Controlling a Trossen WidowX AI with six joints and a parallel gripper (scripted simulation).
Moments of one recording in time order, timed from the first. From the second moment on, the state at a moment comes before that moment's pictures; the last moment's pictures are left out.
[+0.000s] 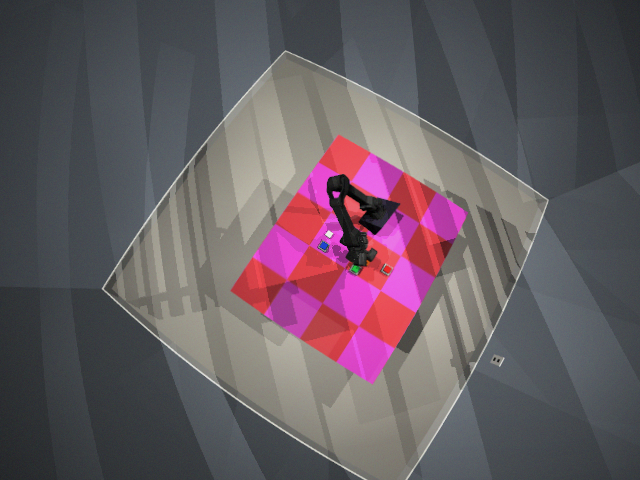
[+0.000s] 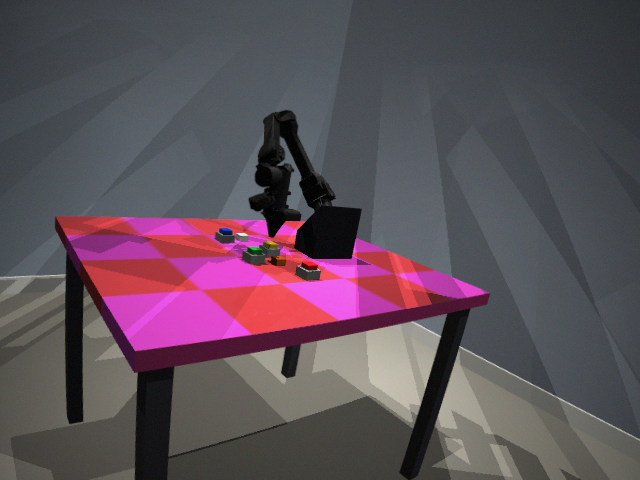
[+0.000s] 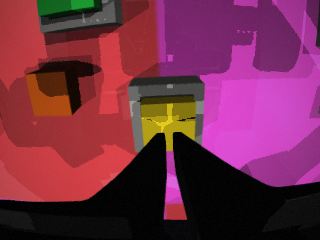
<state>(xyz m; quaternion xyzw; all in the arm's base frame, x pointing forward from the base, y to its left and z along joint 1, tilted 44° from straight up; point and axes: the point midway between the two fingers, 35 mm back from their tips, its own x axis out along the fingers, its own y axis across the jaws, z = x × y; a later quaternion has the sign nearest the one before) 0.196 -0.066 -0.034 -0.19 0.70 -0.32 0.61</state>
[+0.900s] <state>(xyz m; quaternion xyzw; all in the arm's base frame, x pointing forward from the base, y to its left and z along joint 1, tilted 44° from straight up) 0.190 -0.081 -0.051 -0.19 0.70 -0.32 0.61</state>
